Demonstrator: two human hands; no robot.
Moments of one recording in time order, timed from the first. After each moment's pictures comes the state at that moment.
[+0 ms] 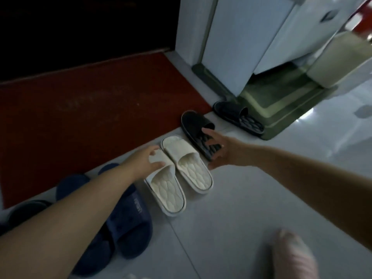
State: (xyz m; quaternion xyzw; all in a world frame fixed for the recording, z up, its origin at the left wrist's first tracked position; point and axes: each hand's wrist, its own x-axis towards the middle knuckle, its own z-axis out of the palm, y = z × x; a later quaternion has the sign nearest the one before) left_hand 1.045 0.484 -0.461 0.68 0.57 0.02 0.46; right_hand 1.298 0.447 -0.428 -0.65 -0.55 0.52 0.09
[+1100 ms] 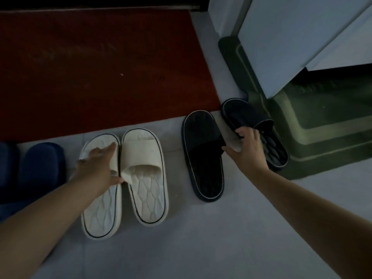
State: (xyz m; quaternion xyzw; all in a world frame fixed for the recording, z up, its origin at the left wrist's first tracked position) left_hand 1.149 0.504 -0.569 0.56 0.77 -0.14 0.28; right_hand 1.486 0.563 -0.580 -0.72 -0.63 0.25 0.16
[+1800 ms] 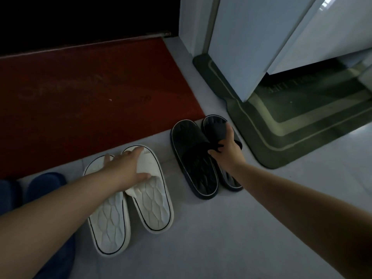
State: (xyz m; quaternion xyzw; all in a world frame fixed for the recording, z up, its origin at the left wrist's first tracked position) left_hand 1.185 0.536 -0.523 0.70 0.64 -0.18 0.26; right_hand 1.451 0.548 -0.558 -0.76 -0.52 0.34 0.18
